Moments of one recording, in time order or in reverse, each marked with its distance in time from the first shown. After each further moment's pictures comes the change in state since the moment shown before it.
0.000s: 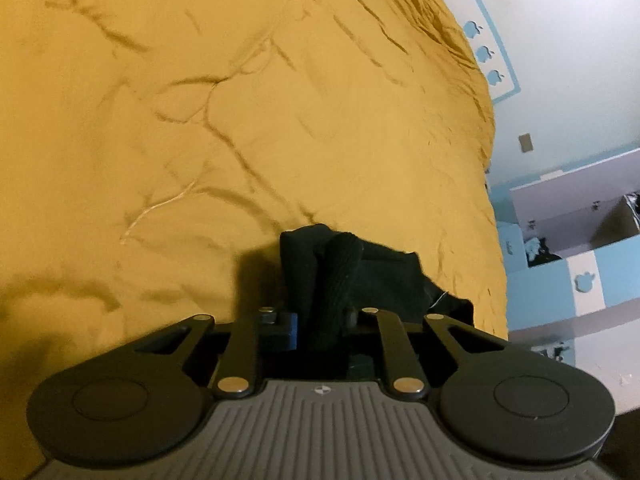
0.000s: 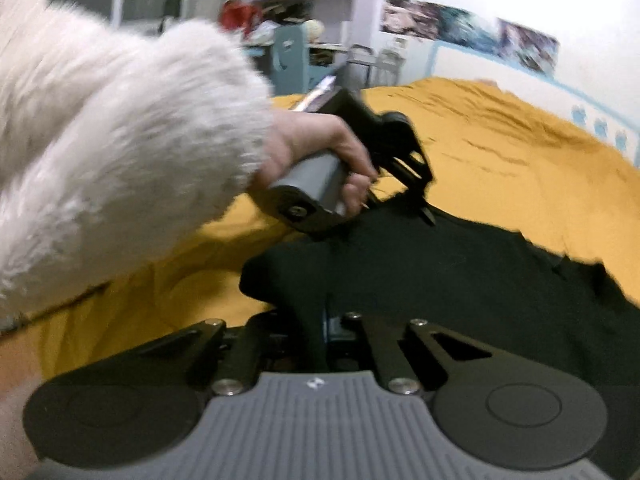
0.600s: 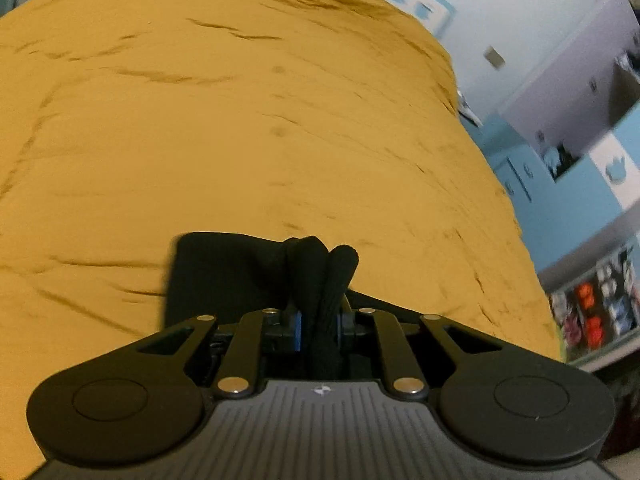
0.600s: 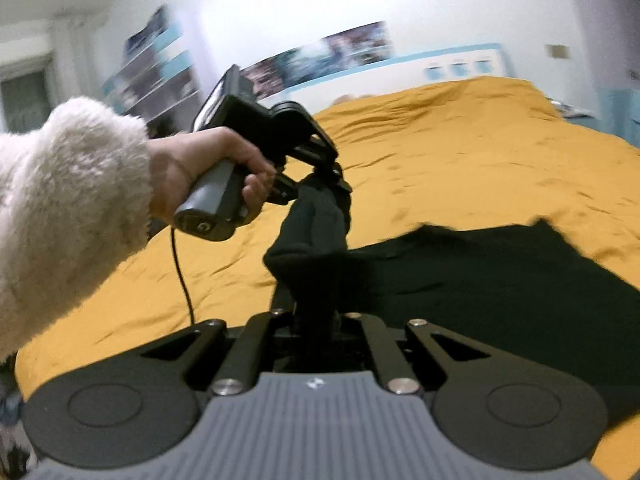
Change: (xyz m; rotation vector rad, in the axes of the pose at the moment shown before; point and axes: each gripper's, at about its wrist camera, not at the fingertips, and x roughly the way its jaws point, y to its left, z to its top) left arm 0.082 -0.265 -0.084 0.418 -0.033 0.191; right arm -0.125 -0.193 -0.039 0.498 -0.221 -0.159
